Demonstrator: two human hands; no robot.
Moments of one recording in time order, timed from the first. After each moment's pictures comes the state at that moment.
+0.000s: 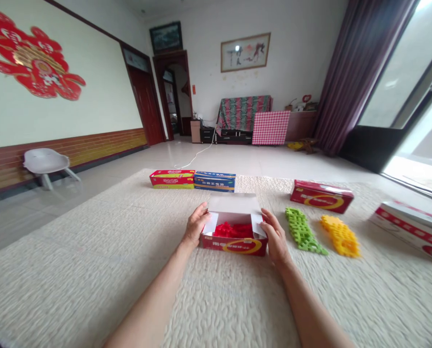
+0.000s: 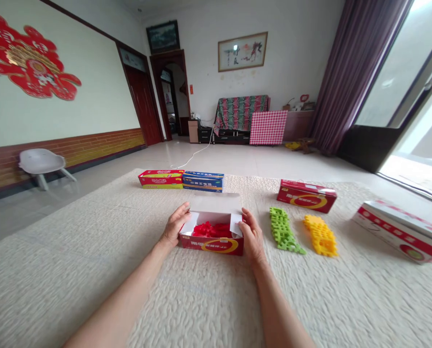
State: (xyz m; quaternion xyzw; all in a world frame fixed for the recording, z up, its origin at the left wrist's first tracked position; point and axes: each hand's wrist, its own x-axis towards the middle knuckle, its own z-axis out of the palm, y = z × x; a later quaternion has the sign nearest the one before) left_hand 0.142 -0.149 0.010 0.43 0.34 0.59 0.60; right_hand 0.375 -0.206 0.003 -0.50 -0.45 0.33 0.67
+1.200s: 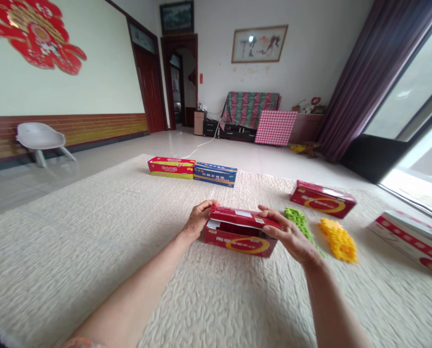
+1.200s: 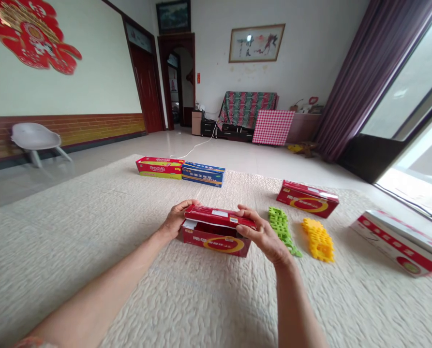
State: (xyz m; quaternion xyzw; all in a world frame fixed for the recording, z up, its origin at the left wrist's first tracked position) left_hand 0.161 -0.152 0.008 0.45 0.32 0.56 0.62; right_hand 0.424 -0.221 0.040 -0.45 -0.61 0.46 0.47
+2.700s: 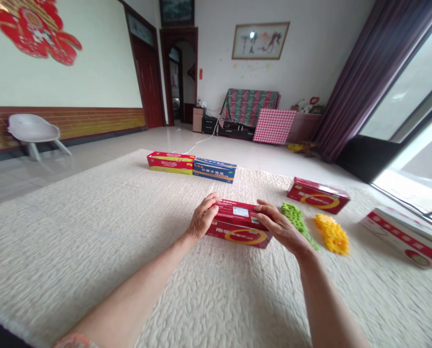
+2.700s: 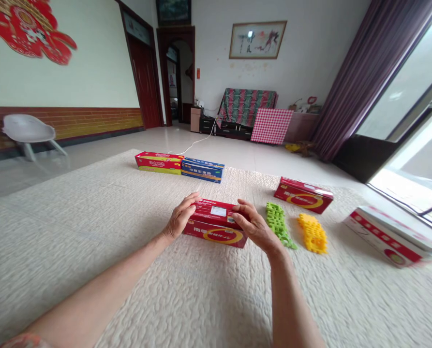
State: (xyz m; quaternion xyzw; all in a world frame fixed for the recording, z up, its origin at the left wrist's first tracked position) left_hand 0.158 -0.169 -0.001 0.70 0.34 0.55 0.30; right_hand 0.410 -0.216 0.039 -0.51 -0.68 0.32 0.41
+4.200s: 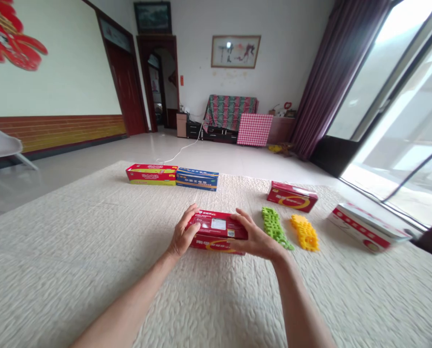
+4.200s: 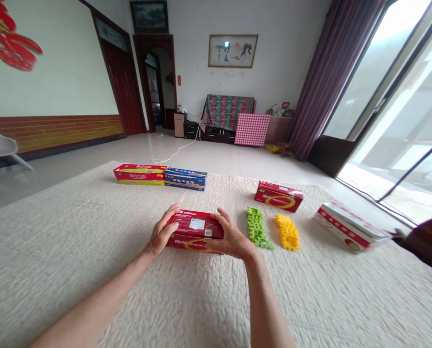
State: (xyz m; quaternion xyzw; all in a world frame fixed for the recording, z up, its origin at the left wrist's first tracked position) left_hand 0.155 -0.166 -0.010 0.70 0.35 0.55 0.30; right_hand 0.410 -0.224 0.043 -0.52 -0.73 0.30 0.32
